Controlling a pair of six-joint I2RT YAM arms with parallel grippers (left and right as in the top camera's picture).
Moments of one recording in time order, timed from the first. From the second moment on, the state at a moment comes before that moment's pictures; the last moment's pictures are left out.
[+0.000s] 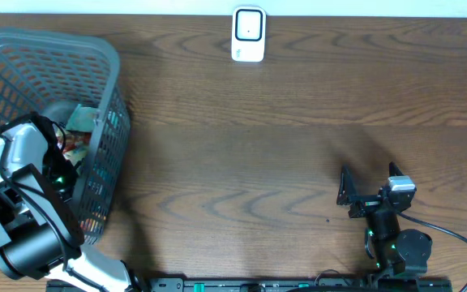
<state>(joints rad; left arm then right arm) 0.51 1.84 1.16 -1.21 -0.15 -1.70 -0.03 0.02 0.01 -0.06 -0.14 0.10</state>
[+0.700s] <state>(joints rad) 0.50 1.86 1.22 -0.86 -0.42 -1.05 -0.03 0.02 0.01 -0.06 -0.14 0.10</state>
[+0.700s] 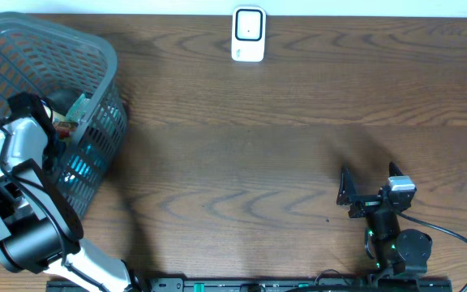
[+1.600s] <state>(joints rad) 0.40 1.89 1.32 -1.01 -0.15 -1.37 -0.03 0.02 0.01 -0.06 -0.14 0.10</state>
